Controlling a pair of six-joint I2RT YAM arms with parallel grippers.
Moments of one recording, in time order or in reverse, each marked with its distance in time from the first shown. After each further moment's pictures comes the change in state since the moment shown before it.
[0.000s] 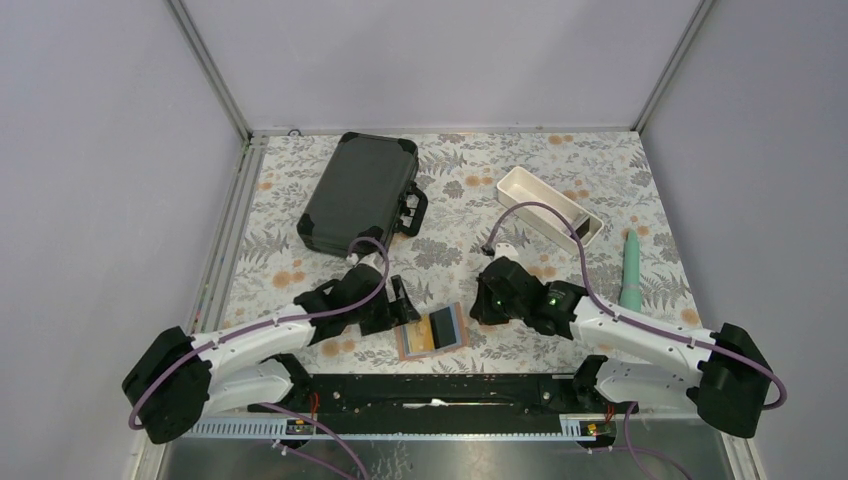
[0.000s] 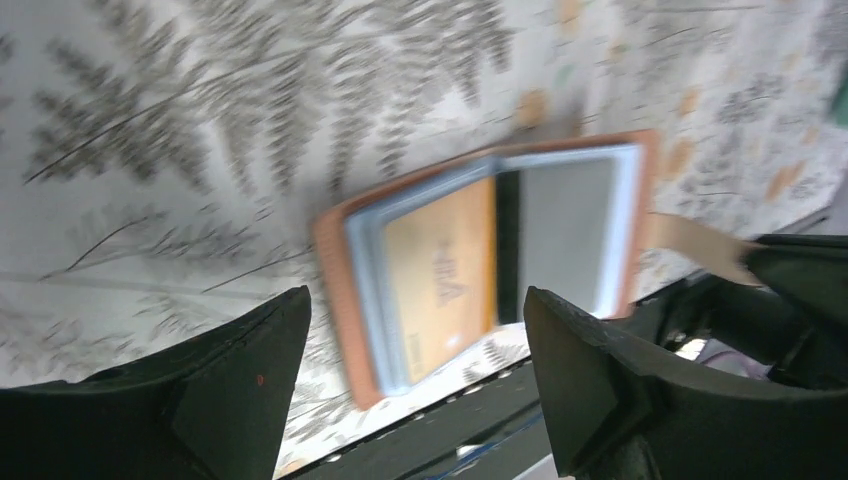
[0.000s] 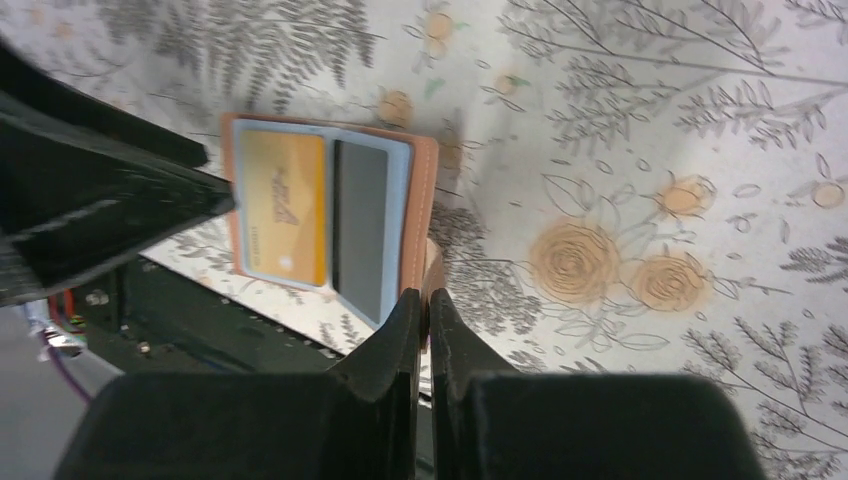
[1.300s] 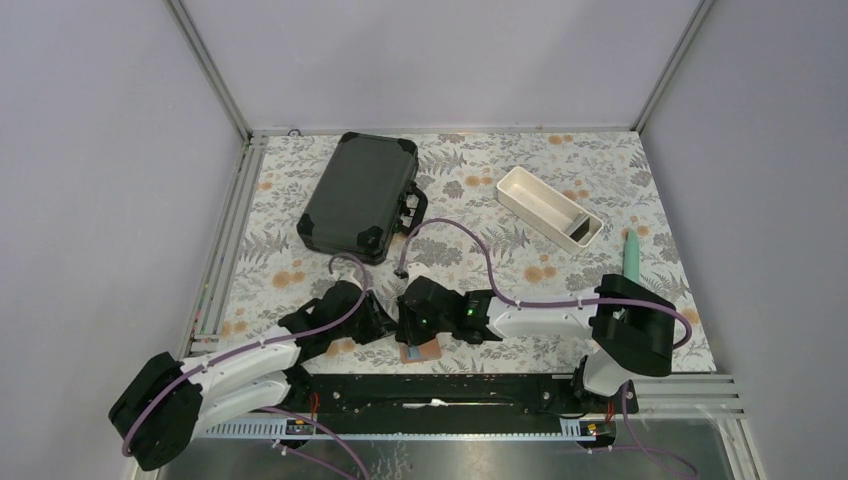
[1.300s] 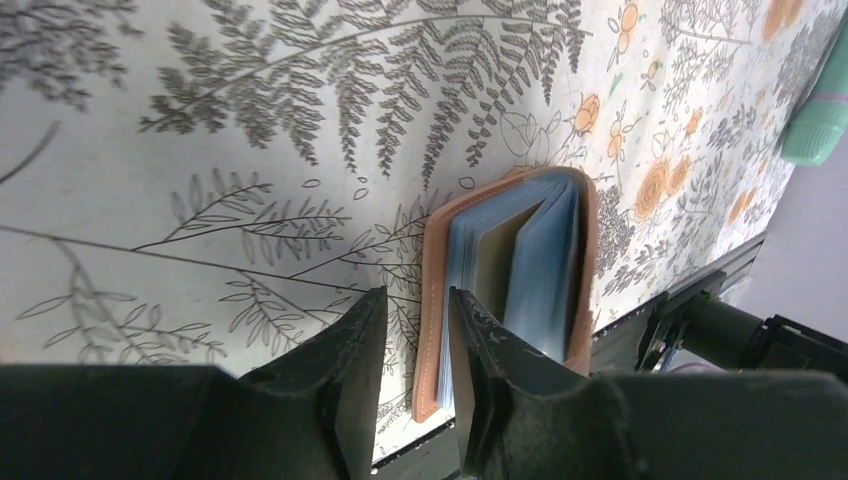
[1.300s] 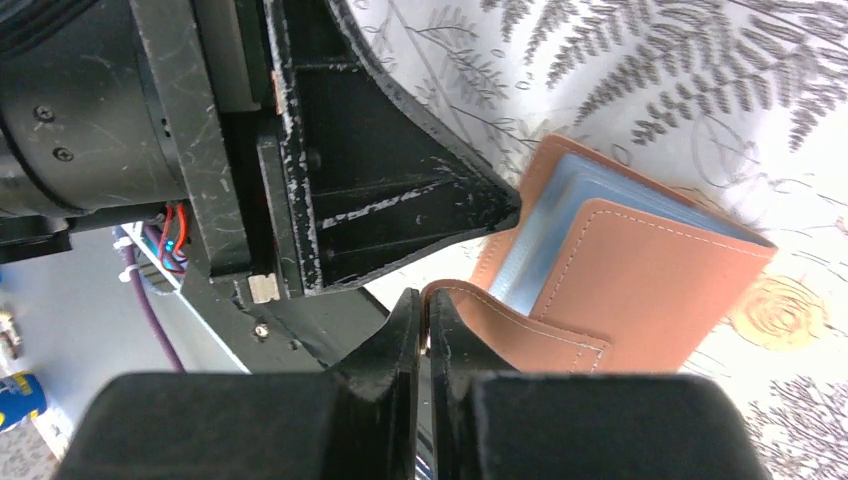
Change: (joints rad) left arm 0.075 -0.143 -0.251 0.150 0.044 -0.081; right arm 0.273 0.504 0.246 0.361 -0.095 0.010
